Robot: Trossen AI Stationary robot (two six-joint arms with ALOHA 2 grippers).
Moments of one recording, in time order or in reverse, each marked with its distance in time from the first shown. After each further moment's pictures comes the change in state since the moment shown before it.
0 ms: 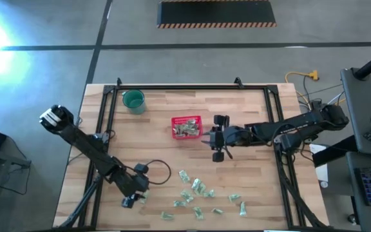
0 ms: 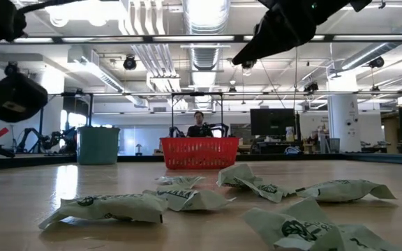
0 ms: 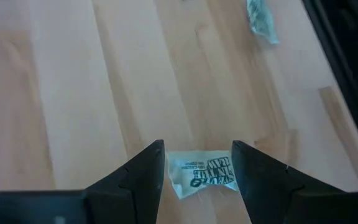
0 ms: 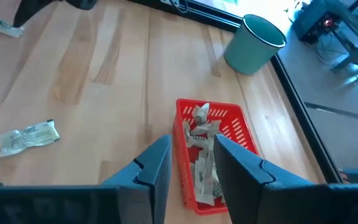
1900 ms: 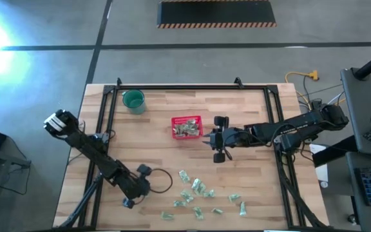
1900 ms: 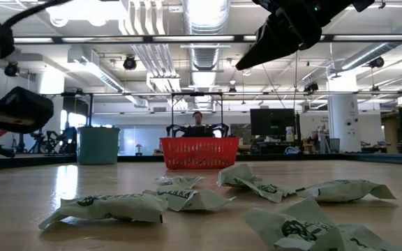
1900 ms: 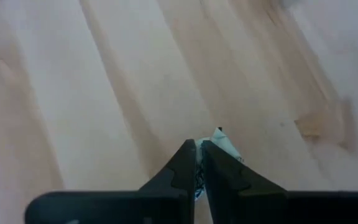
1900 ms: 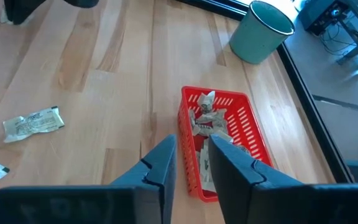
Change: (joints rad) left arm 0.002 0.099 0.002 0.031 -0.044 0.193; right arm 0.002 0.004 -0.001 -0.043 -0.002 0.019
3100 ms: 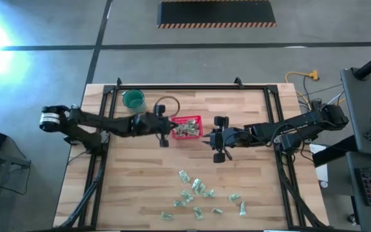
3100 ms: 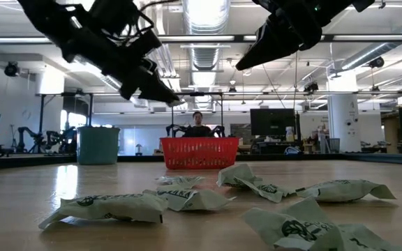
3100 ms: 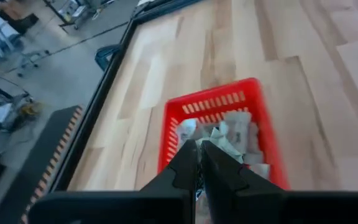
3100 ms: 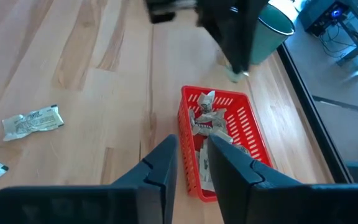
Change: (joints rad) left arm 0.849 -0.131 0.036 0.356 -0.100 0.655; right arm 0.000 0.000 0.000 -0.002 0.000 -0.008
